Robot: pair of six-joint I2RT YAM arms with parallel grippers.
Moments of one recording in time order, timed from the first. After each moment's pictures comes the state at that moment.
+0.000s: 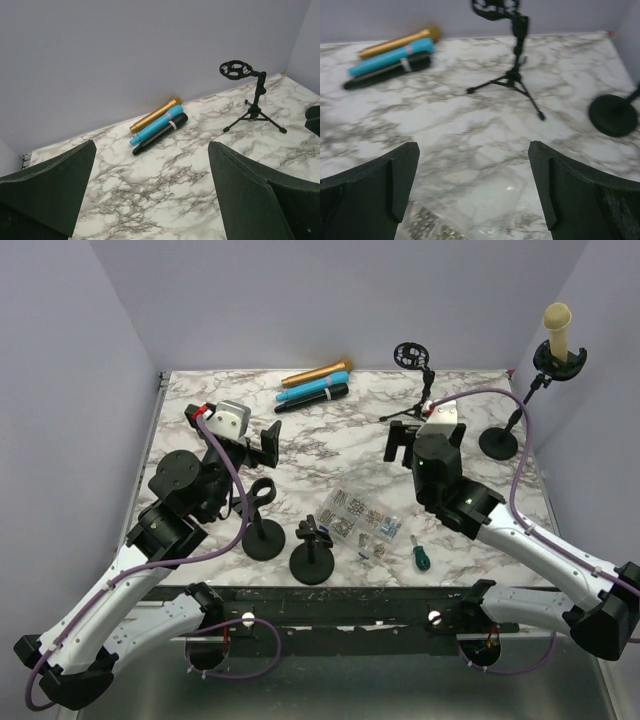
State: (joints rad) left arm -0.71 0.78 1.04 -0.10 -0.35 0.14; right arm 0.79 1.10 1.02 -0.16 0.70 0.22
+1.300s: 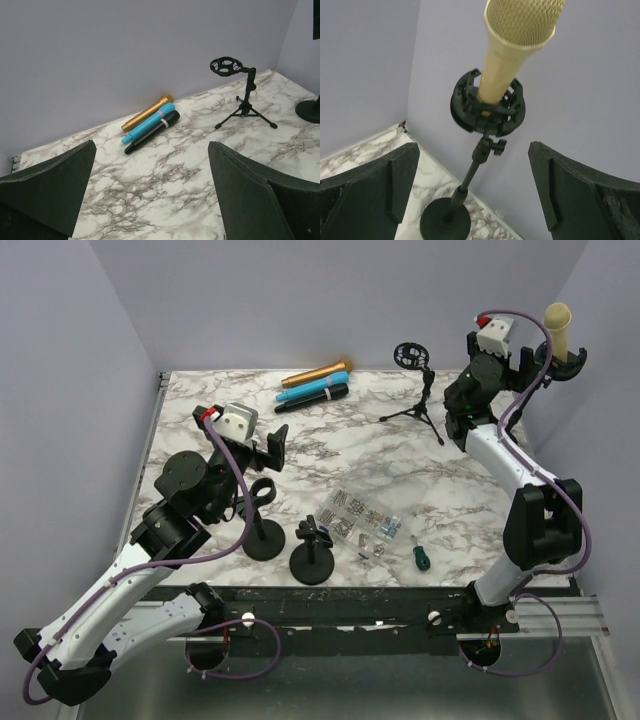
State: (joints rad) left arm -0.76 0.80 1.03 -0.10 -0.36 0.13; right arm 0.20 1.64 1.26 0.70 1.05 -0.61
